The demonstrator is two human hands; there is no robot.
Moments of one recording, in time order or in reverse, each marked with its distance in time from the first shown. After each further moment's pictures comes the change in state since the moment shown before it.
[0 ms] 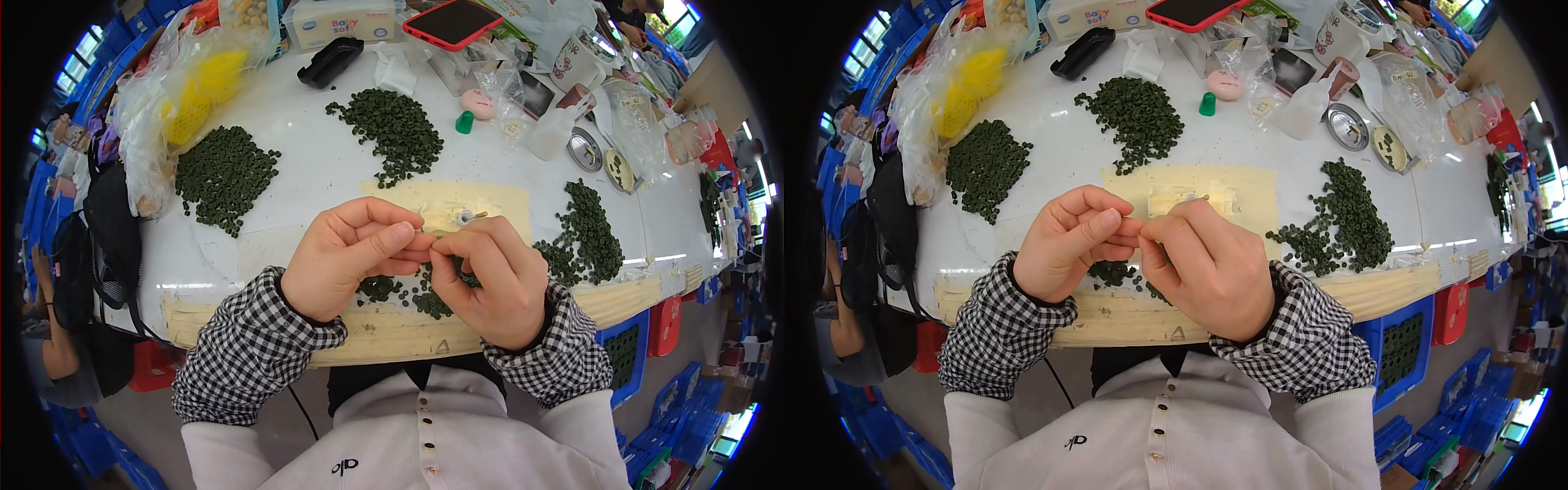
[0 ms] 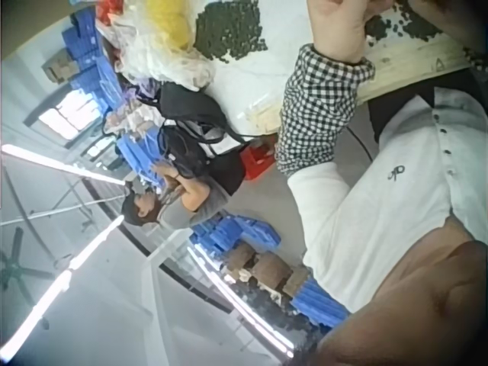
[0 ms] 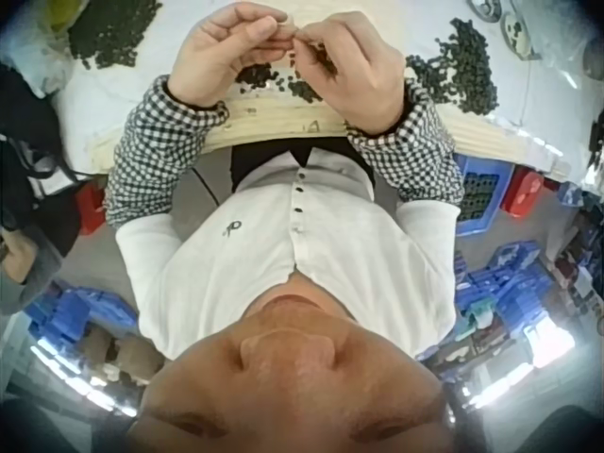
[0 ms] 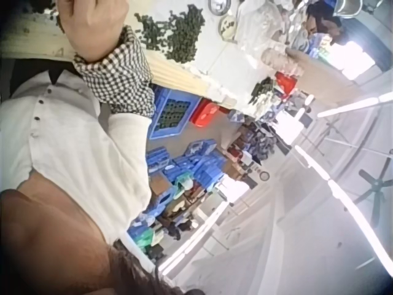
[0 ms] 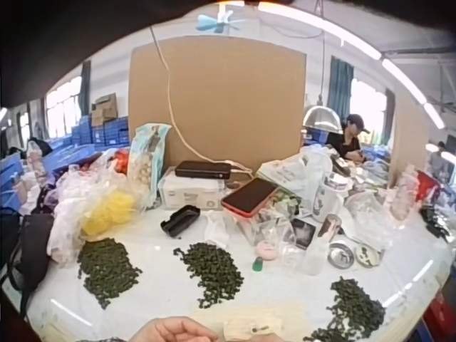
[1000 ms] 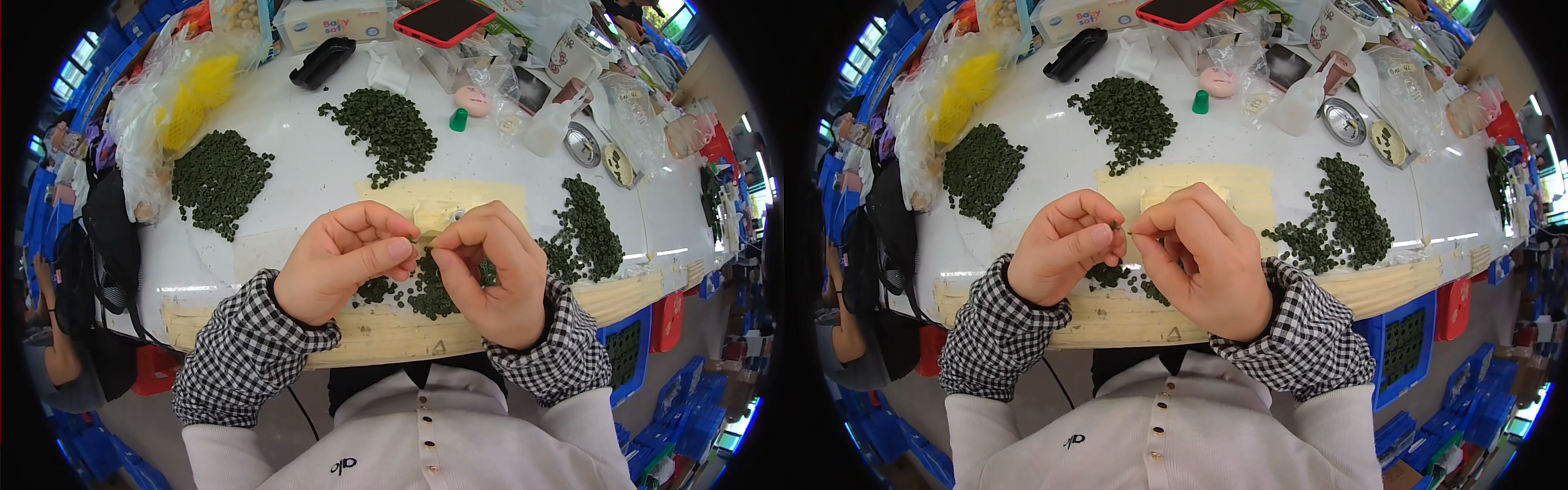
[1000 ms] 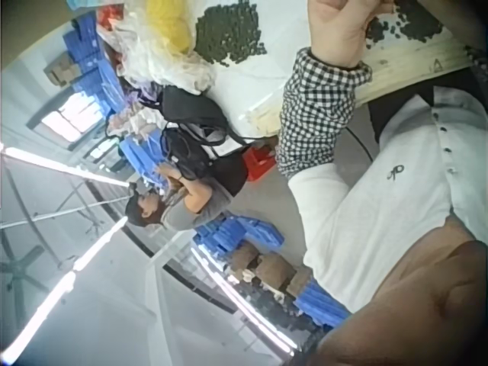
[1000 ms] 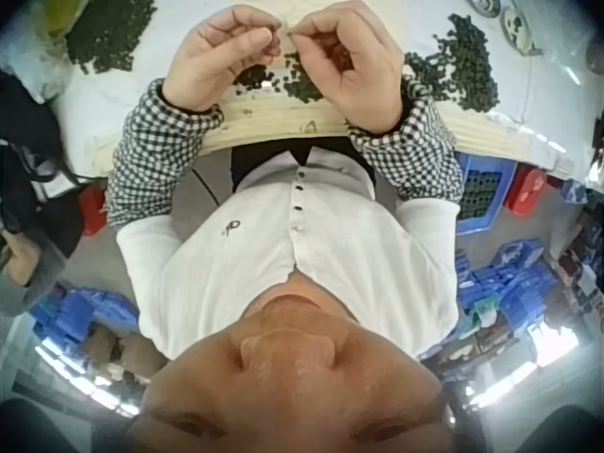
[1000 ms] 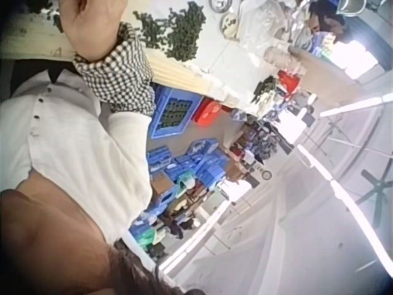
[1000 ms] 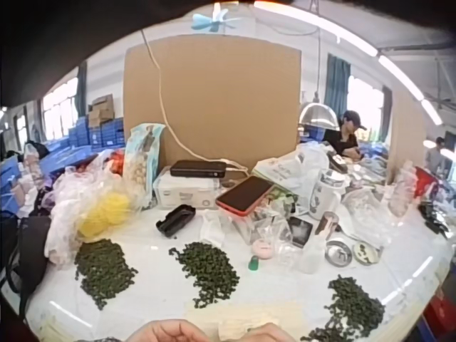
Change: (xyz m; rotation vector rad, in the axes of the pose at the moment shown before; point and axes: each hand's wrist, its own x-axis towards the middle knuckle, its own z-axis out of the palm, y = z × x) left_hand 0.000 0.000 -0.002 -0.022 -0.112 0.031; right_hand 0.001 0.000 -0.009 0.371 -0.042 0.239
